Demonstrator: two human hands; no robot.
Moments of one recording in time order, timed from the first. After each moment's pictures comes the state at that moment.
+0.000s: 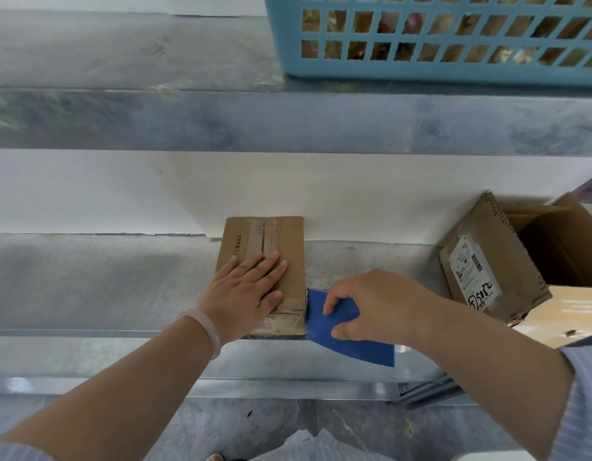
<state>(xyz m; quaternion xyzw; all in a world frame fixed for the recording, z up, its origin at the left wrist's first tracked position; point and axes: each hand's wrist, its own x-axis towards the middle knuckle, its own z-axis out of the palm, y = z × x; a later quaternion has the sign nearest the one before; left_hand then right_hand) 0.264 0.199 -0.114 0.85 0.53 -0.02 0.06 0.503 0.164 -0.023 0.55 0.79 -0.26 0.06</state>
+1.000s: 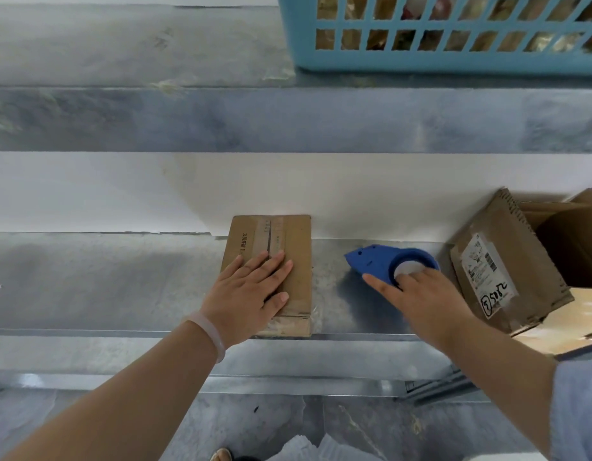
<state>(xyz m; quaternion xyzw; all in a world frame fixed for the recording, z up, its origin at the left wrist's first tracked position) 0.257 0.201 -0.115 0.85 0.53 -0.01 0.07 0.569 0.182 -0.103 0.51 0.83 0.12 0.20</state>
